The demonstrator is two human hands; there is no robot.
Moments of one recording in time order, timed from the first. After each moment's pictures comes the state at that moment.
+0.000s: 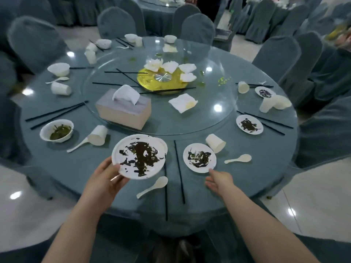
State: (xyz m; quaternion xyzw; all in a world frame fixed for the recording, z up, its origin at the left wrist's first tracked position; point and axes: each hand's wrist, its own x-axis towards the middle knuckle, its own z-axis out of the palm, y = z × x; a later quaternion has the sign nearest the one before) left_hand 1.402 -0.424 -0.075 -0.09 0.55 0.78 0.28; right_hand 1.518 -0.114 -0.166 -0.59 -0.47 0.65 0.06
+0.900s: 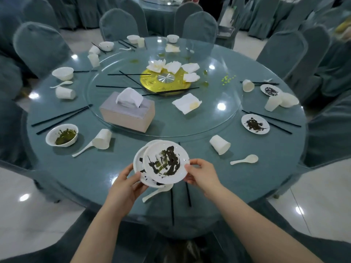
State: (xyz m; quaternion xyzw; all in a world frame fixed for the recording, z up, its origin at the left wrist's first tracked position) left_hand 1.403 -0.403 -0.105 -0.10 0.54 0.77 0.33; right_hand 1.486 -0.194 -0.098 -0.38 -0.62 0.69 0.03
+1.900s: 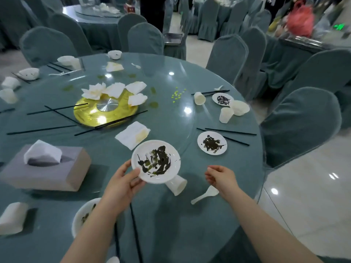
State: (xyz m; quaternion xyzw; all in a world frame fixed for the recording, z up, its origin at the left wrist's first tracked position) left_hand 1.319 -0.166 -0.082 0.00 0.55 0.72 0.42; right_hand 1.498 0.063 -0.125 -0.52 -0.47 0.68 0.21
